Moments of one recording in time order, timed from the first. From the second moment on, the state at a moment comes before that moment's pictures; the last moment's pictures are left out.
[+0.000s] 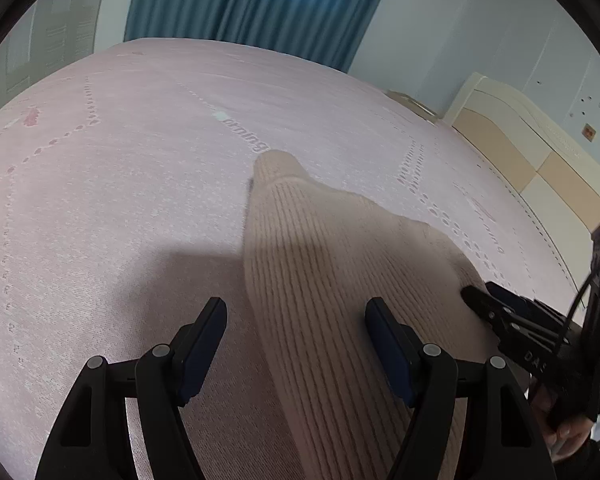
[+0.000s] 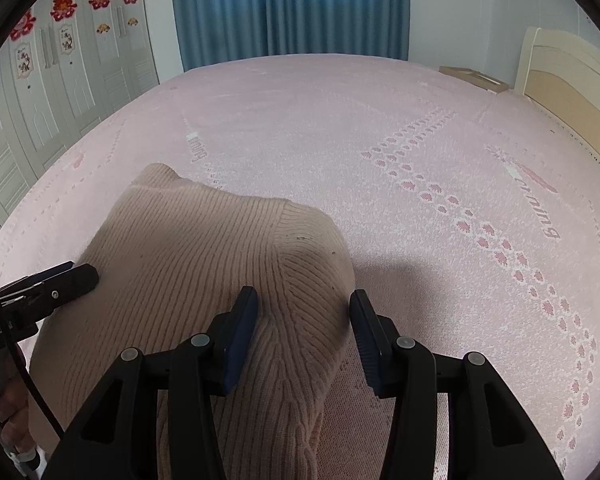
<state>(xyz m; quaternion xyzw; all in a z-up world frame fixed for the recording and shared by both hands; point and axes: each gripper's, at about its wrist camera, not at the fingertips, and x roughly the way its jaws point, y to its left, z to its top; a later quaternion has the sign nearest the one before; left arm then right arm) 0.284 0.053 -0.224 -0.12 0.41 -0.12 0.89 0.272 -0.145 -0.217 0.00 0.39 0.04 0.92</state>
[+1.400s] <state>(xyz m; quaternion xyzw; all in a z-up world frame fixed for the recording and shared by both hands) 0.124 0.030 -0.233 -0.03 0.44 -0.11 0.89 0.132 -0.138 -0.248 -0.02 0.41 0.09 0.91</state>
